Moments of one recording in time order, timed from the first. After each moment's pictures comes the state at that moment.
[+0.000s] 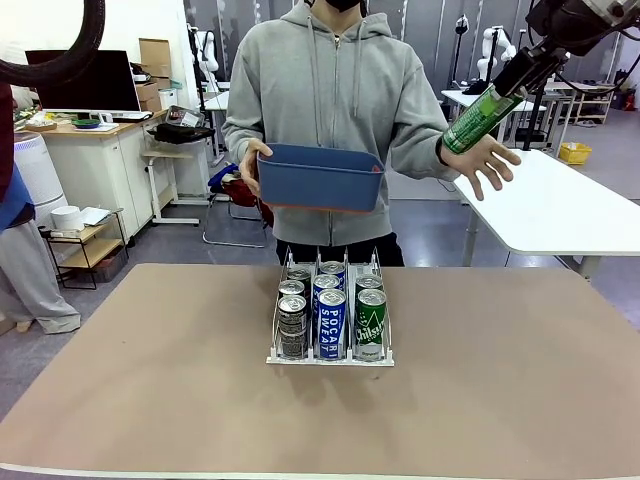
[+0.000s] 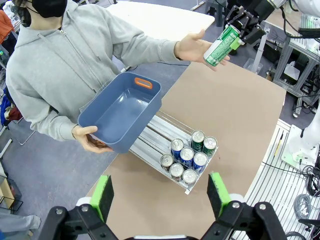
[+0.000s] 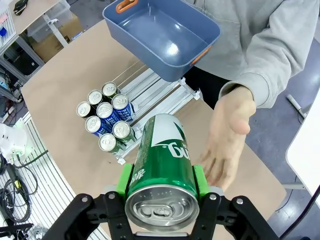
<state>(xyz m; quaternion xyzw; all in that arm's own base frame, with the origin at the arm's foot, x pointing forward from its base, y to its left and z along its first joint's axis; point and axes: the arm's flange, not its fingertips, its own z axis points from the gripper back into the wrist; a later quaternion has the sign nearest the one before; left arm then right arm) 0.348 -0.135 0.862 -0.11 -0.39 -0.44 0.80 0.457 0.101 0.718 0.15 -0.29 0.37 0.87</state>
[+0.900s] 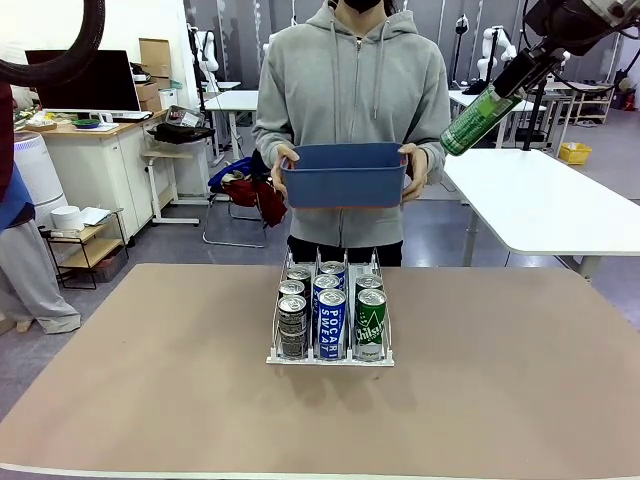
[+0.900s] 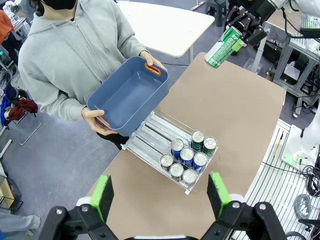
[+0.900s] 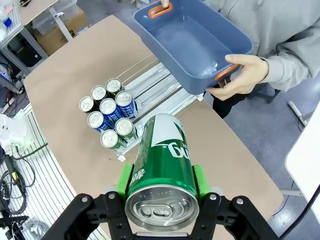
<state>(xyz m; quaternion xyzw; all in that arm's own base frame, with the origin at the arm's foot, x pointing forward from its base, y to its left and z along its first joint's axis) 0.348 -0.135 0.862 -0.11 -0.39 -0.44 0.80 0.453 0.105 0.719 0.14 -0.29 0.40 0.86</state>
